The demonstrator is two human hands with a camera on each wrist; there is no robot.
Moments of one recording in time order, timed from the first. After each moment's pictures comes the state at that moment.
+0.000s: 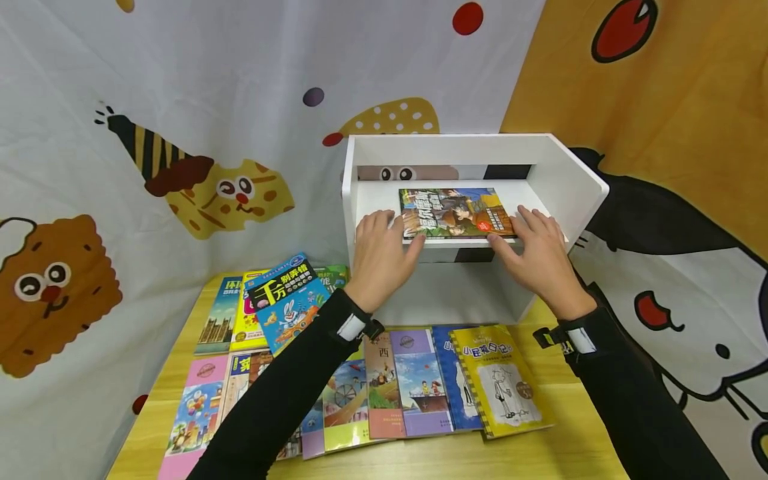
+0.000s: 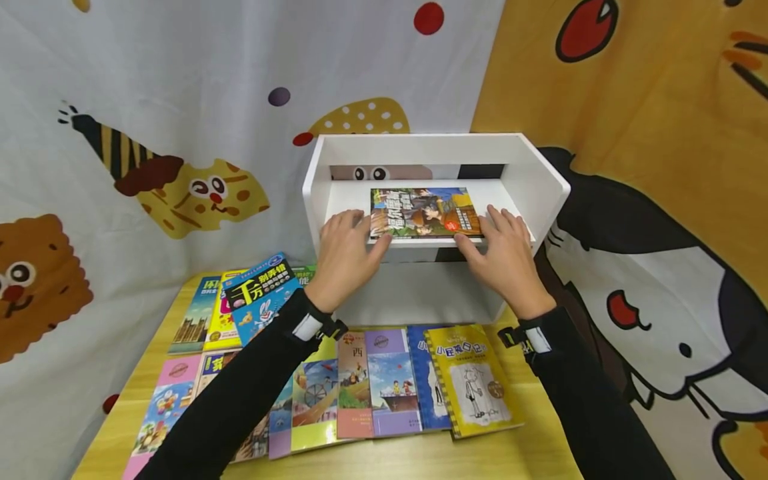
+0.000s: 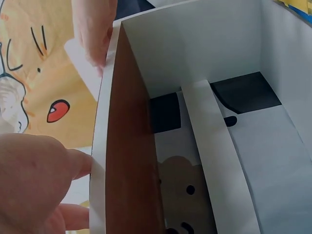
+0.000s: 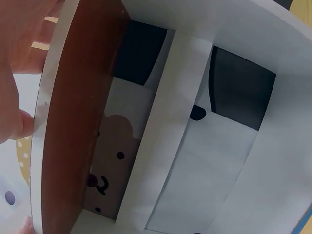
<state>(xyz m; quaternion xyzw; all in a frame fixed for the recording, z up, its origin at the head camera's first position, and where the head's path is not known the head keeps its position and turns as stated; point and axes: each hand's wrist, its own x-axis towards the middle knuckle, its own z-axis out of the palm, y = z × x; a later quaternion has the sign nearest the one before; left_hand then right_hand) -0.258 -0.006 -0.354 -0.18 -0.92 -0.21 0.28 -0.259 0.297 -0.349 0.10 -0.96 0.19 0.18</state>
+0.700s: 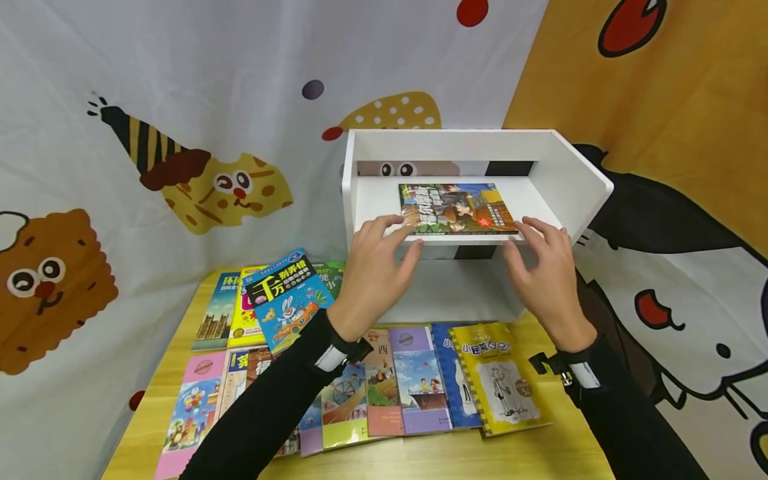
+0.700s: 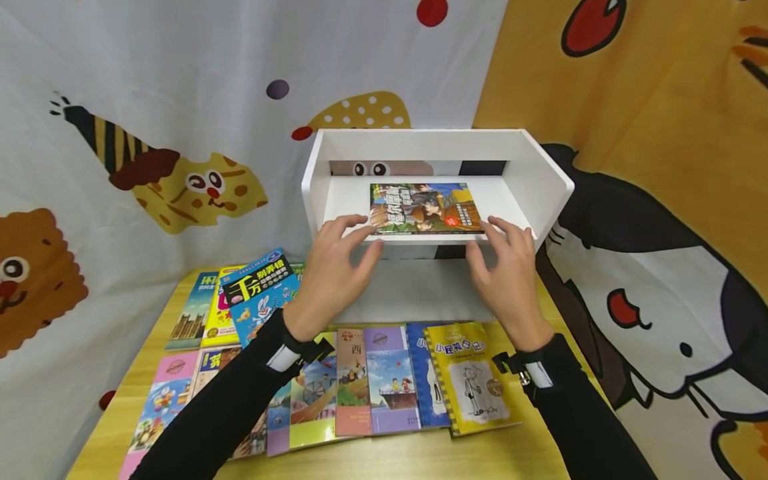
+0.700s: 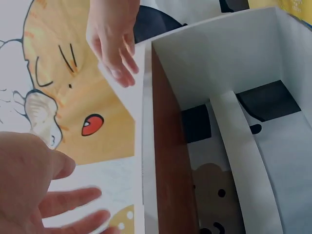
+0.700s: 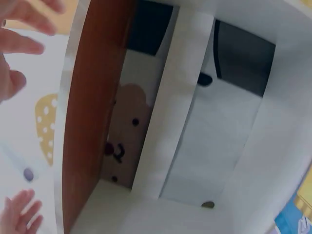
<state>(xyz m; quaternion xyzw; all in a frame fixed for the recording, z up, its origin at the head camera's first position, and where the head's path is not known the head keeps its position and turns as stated) -0.215 -0.020 -0.344 -0.22 -0.88 -0.30 0.30 -0.220 0.276 -0.362 0.10 -0.90 0.28 0.31</state>
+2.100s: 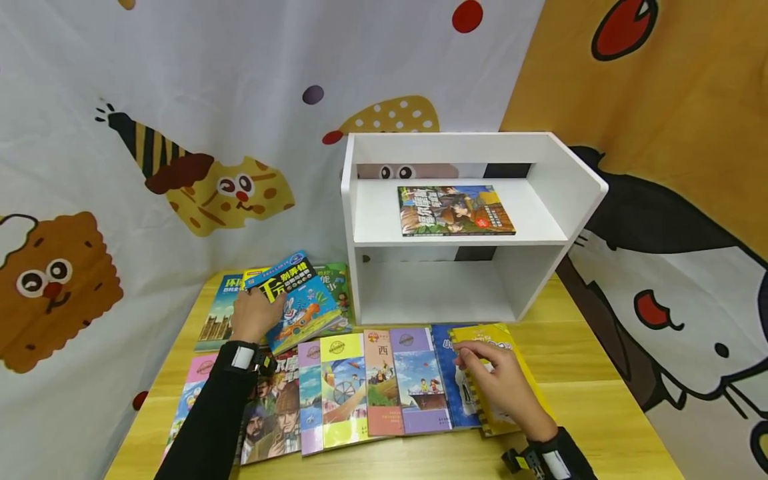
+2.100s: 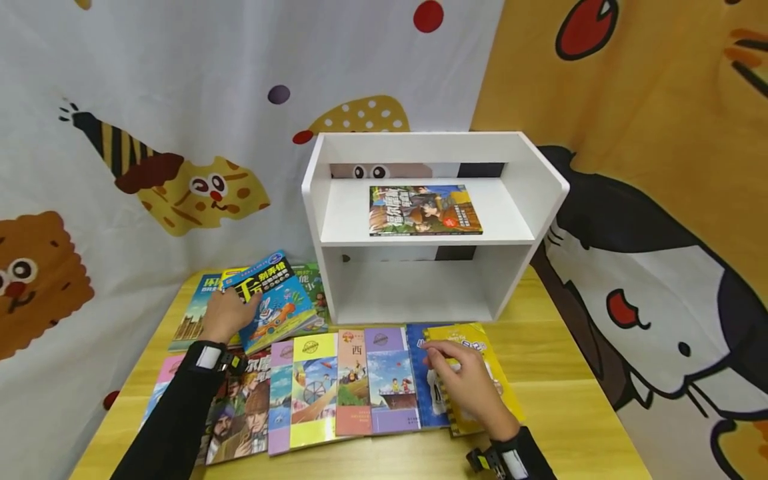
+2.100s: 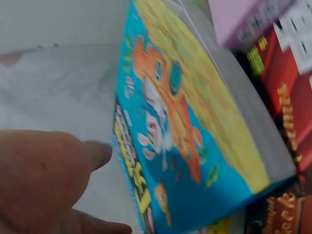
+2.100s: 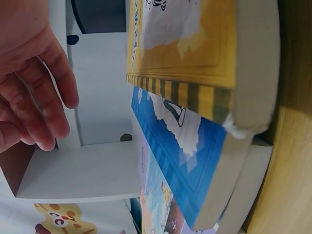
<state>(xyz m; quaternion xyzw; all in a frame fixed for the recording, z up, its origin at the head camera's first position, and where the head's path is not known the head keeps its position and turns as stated) -0.256 -0.246 -0.520 0.12 -0.96 -0.25 0.00 -0.138 0.261 -0.523 0.17 -0.87 0.45 0.09</state>
